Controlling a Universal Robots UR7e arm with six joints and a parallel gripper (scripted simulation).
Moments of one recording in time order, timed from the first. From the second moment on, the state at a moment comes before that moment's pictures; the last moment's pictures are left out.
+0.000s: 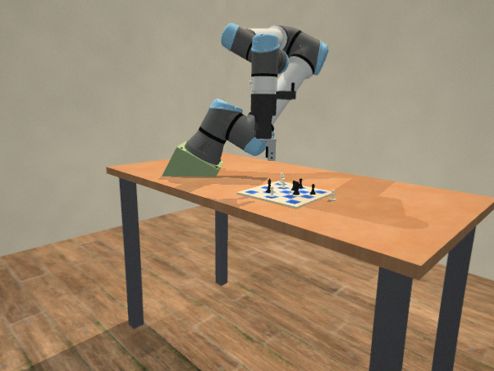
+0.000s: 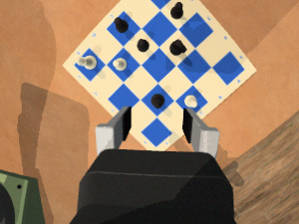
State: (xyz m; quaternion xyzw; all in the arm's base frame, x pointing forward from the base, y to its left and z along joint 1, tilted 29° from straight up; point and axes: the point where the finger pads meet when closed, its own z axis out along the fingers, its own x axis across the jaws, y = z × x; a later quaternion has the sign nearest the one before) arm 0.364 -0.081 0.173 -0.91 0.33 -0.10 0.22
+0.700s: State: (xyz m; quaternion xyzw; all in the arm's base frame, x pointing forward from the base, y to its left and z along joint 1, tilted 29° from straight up) arm 0.354 -0.091 0.200 -0.91 0.33 -0.10 0.22
